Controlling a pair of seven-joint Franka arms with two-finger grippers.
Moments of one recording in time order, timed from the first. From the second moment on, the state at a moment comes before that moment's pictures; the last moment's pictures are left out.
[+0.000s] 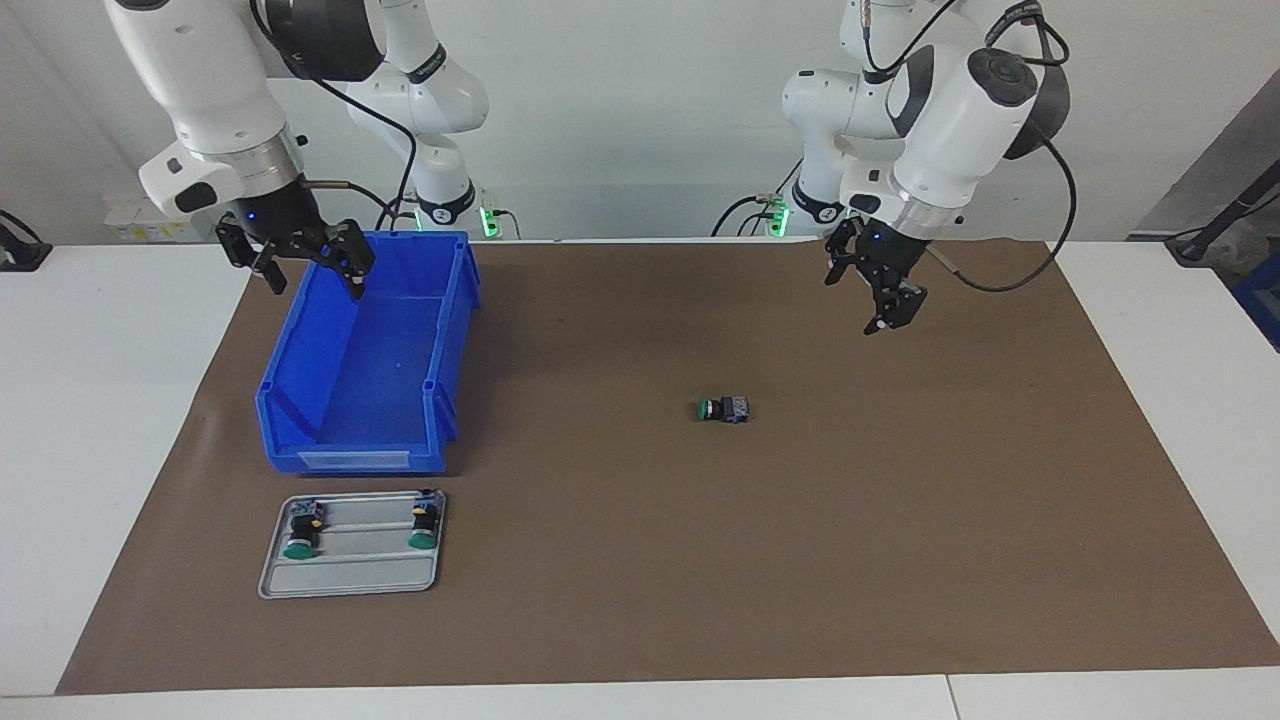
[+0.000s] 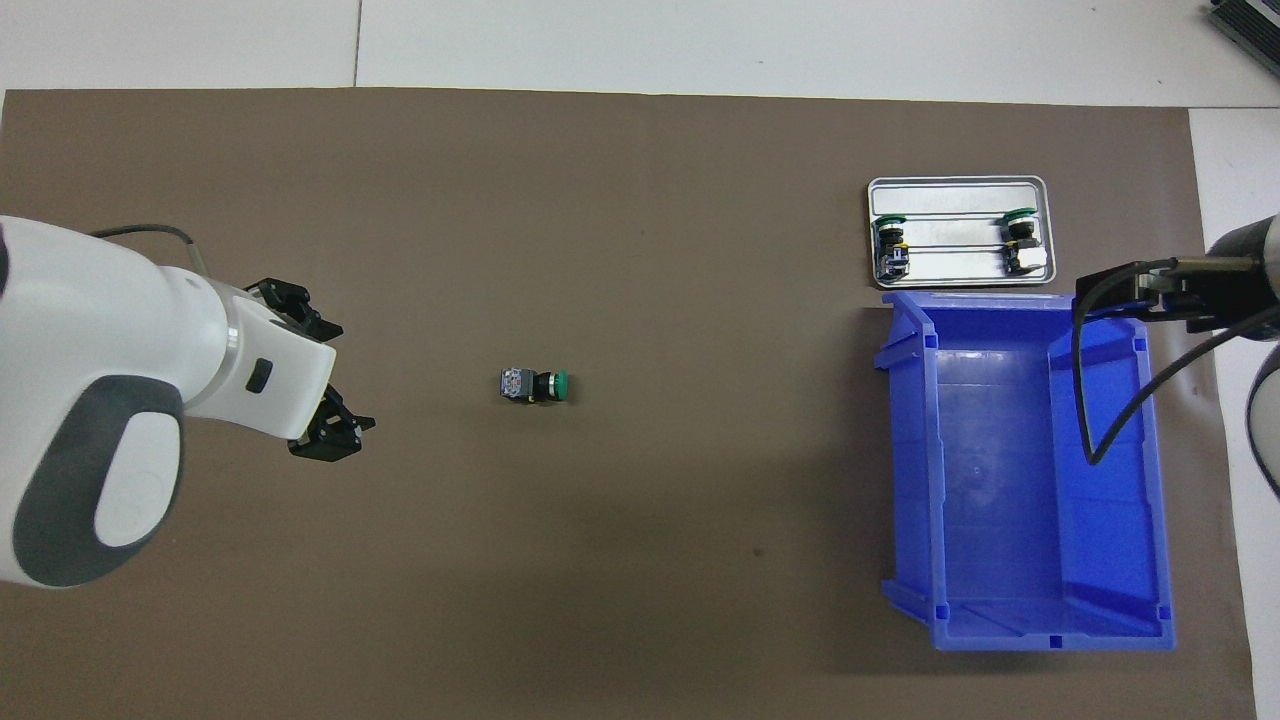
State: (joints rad) left arm -0.37 -0.09 0.06 -1.98 -0.13 1.95 1.00; right arm -0.01 -0.01 0.02 -1.62 -0.03 1.64 0.11
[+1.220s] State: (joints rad) left arm -0.63 0.30 0.05 -2.00 -0.14 2.38 1.07; right arm 0.00 0.00 0.04 -1.62 -0.03 1.61 0.07
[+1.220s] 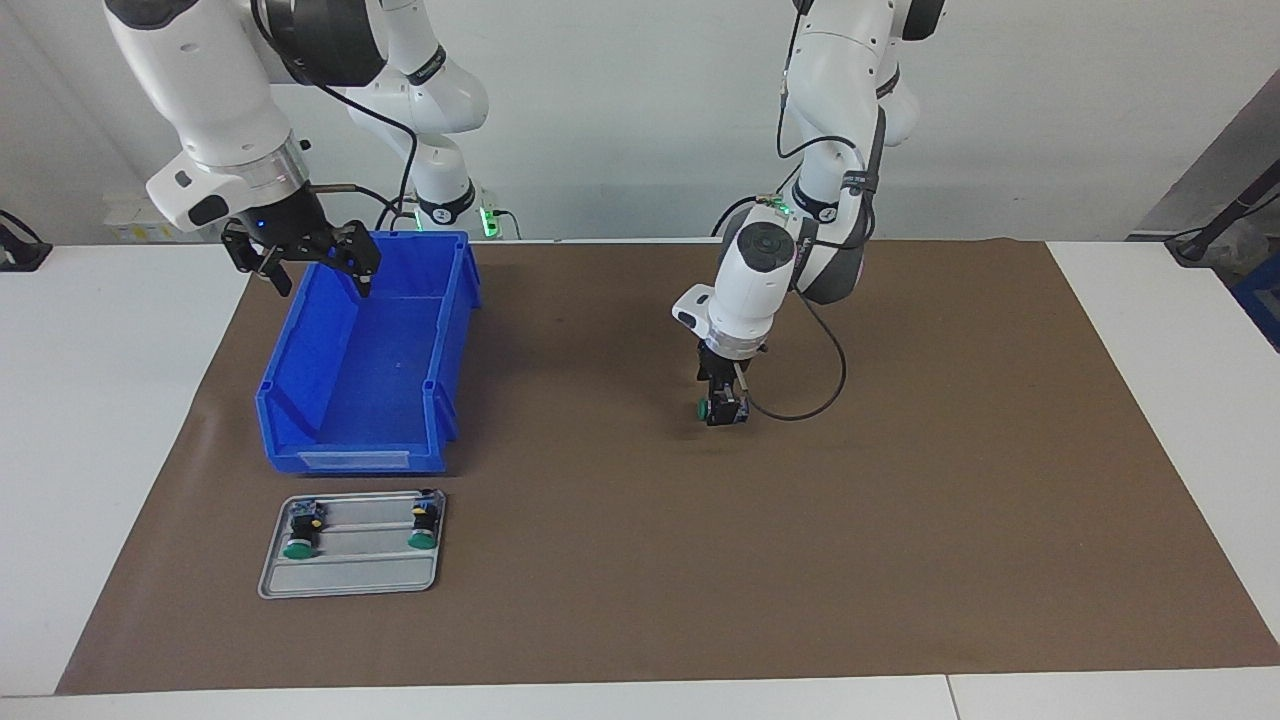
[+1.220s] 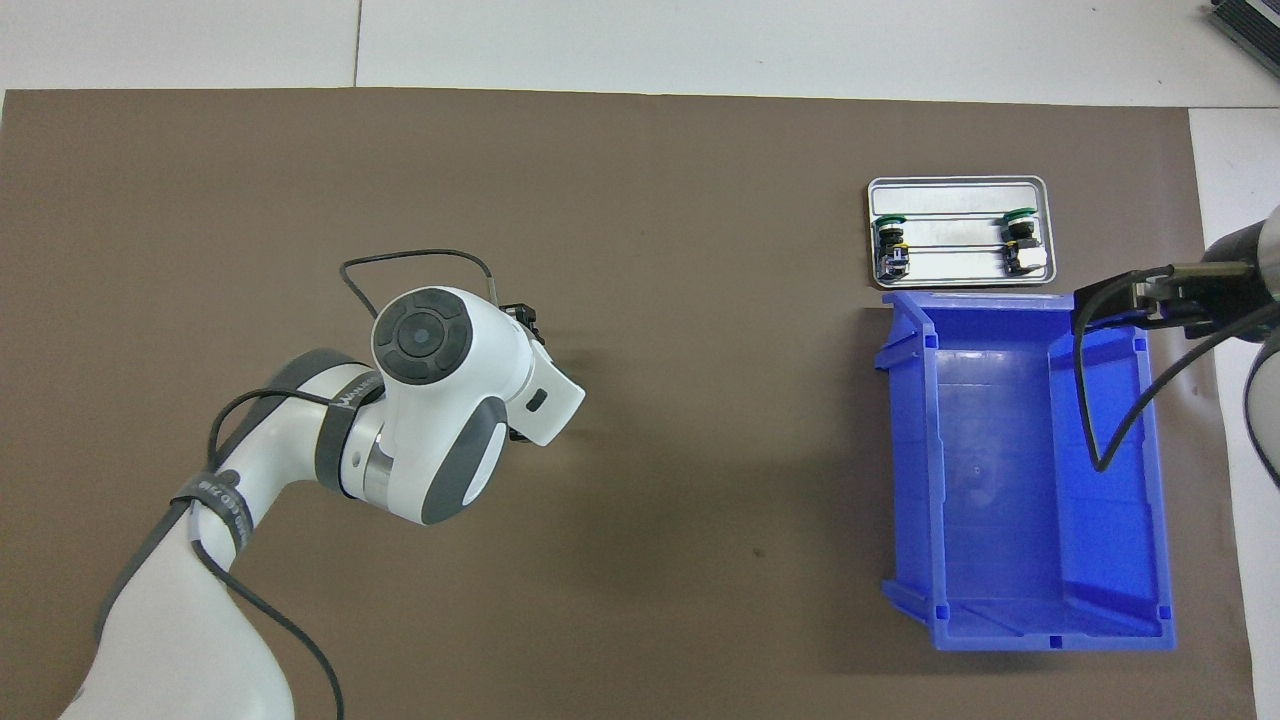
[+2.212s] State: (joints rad) left arm -0.63 0.30 0.06 -2.08 -0.14 2.47 1.07; right arm 0.01 0.00 0.04 -1.62 -0.03 1.61 0.07
